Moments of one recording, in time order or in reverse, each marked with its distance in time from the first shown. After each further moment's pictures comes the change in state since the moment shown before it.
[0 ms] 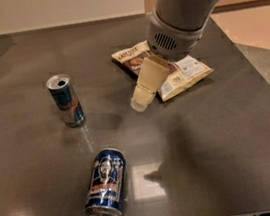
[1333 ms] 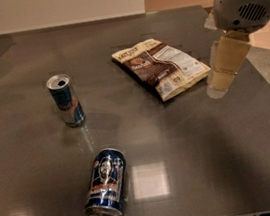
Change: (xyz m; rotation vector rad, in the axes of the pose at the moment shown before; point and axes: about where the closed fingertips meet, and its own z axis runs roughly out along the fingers) arm 0.080 -0.053 -0.061 0.005 0.043 -0.324
